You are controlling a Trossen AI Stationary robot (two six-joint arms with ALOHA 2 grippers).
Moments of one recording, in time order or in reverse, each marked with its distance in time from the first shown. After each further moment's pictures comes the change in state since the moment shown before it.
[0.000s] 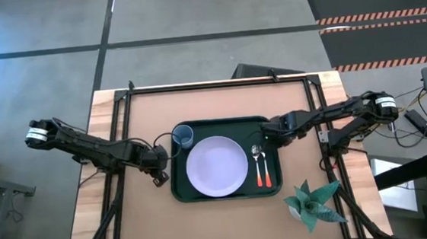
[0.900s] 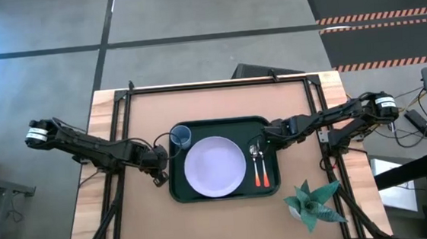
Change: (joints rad) left arm -0.001 0.000 0.000 0.007 0.003 -0.001; right arm 0.028 0.001 -0.105 0.170 0.026 0.089
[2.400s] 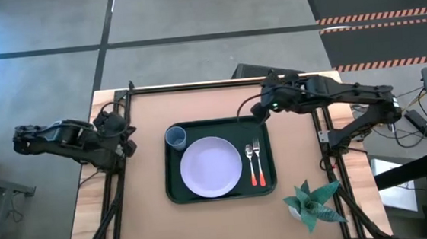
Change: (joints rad) left arm 0.001 -0.491 0.381 -0.642 -0.580 0.087; right arm -0.003 -0.033 0.912 -0.533 0.510 -0.657
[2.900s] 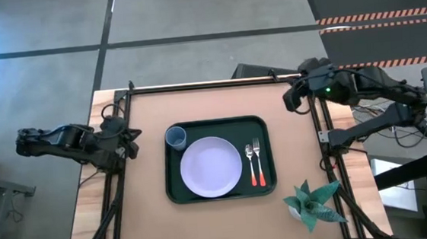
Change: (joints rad) left arm -0.001 -0.119 -0.148 0.189 0.016 0.000; right arm 0.000 -0.282 -0.010 0.004 0.013 -0.082
